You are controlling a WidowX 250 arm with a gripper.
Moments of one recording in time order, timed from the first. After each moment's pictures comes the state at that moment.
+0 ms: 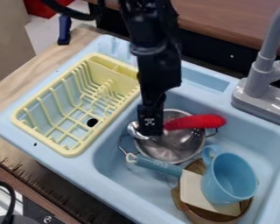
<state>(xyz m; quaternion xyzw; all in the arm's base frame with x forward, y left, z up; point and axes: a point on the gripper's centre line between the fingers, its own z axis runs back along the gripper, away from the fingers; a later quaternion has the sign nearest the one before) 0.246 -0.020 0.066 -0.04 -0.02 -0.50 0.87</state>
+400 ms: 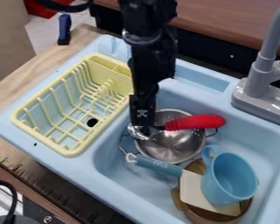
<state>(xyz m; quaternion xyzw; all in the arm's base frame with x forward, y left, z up) 0.243 -0.007 0.083 0.02 -0.01 -0.48 0.88</state>
